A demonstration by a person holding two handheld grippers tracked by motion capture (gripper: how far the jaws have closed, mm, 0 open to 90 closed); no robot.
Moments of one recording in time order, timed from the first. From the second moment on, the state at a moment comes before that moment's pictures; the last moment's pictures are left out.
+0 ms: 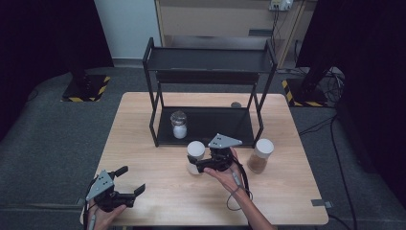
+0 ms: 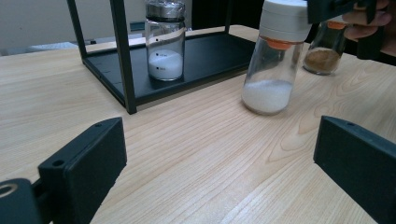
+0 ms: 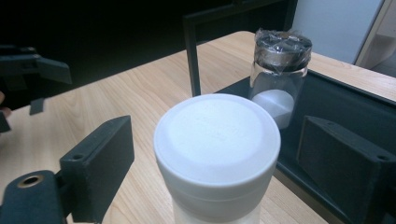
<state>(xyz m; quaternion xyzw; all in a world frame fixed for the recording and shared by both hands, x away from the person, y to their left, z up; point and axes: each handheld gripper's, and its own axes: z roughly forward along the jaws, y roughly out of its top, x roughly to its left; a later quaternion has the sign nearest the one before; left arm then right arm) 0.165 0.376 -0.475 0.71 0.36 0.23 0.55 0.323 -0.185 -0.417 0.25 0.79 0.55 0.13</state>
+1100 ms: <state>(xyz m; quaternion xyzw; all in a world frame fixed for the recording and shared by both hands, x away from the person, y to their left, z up) 0.166 0.377 -0.475 0.71 0.36 0.23 0.56 0.326 -0.172 -0.419 0.24 0.79 0.54 0.15</state>
